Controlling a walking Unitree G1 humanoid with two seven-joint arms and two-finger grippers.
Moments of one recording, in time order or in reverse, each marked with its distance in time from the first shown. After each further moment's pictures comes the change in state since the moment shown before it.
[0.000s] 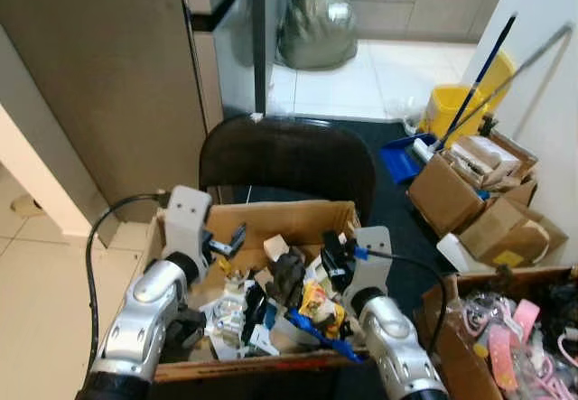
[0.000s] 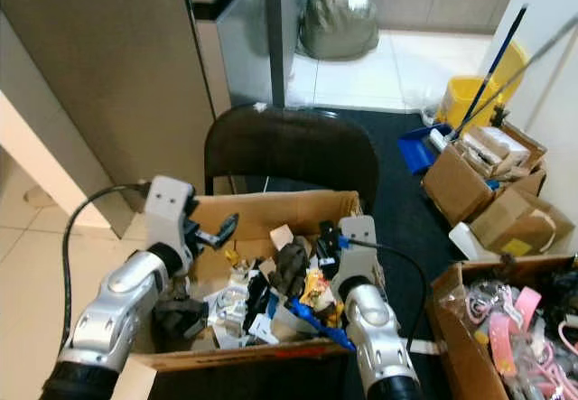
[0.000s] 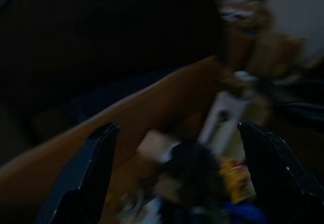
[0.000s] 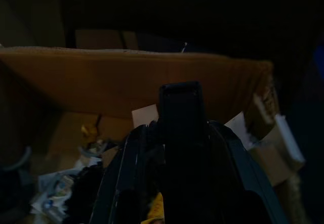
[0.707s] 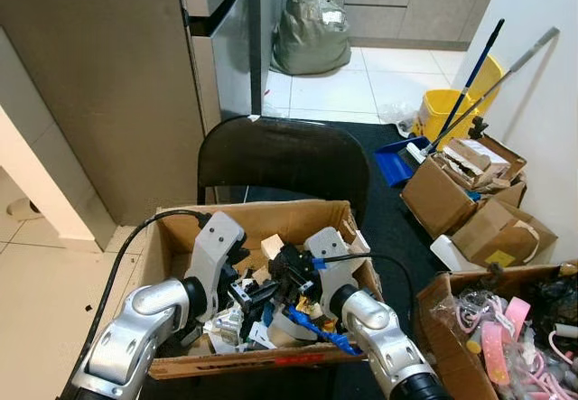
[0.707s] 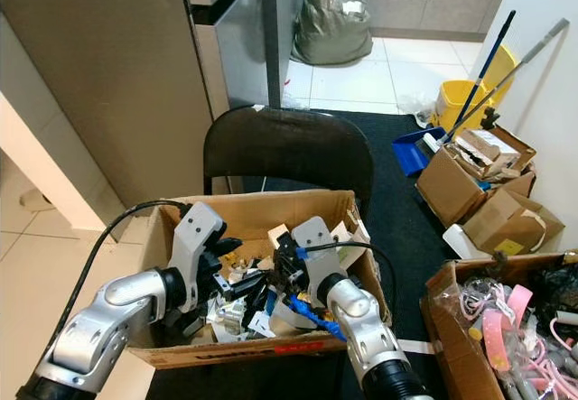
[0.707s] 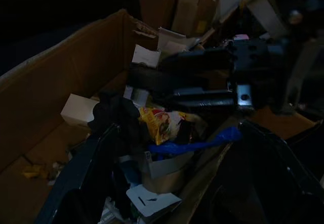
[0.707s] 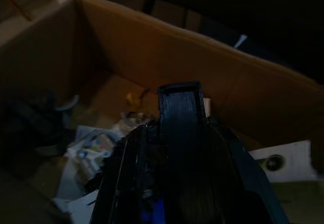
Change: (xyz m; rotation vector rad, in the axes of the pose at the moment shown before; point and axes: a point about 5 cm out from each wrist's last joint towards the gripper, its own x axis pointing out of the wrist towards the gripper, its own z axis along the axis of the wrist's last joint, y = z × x) left arm -0.019 -0.020 -0.014 -0.070 0.183 -0.295; right arm 0.013 0.033 -0.005 -0.203 0.075 0.249
